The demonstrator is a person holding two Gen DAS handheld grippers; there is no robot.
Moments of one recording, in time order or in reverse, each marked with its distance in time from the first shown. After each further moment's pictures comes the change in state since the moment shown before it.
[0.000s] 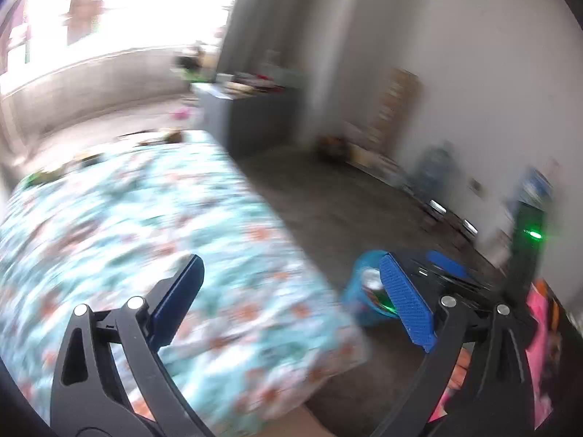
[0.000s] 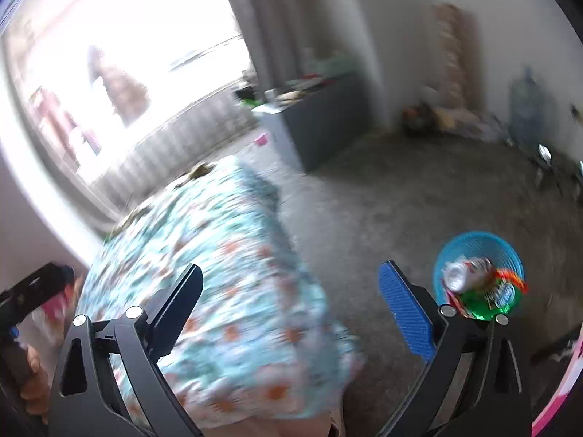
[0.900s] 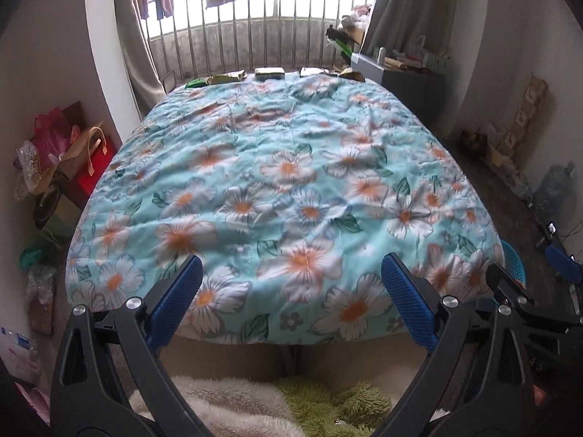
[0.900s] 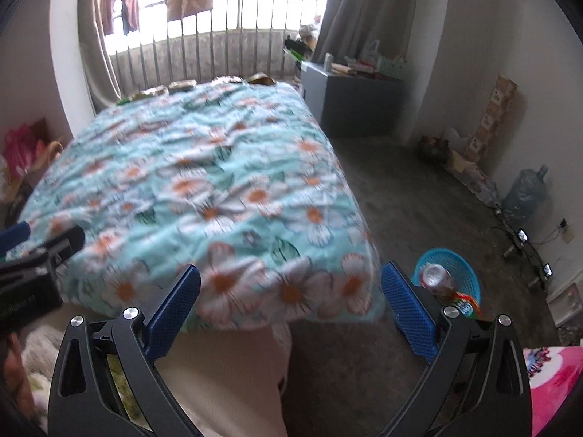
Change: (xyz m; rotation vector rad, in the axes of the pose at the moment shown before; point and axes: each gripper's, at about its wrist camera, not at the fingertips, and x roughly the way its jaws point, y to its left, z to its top) left arm -0.042 0.073 -0.137 -0.206 0.084 0.494; right arm -0.017 0.118 -0.107 -0.416 0.147 -0.182
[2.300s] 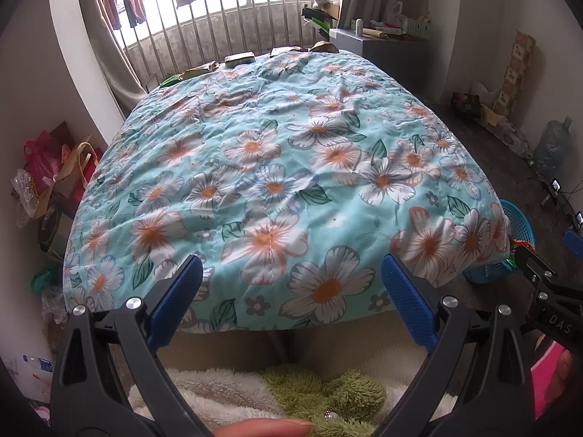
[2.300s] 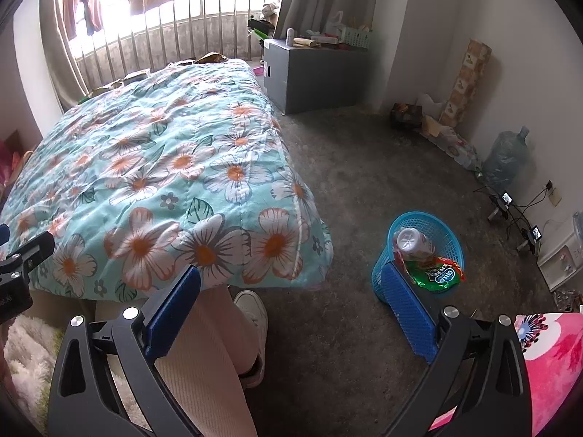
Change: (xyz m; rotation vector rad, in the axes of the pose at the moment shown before) left arm 0.011 -0.037 -0.013 0.126 0.062 0.007; right arm 0.014 -0.061 -0.023 0.092 0.074 -0.056
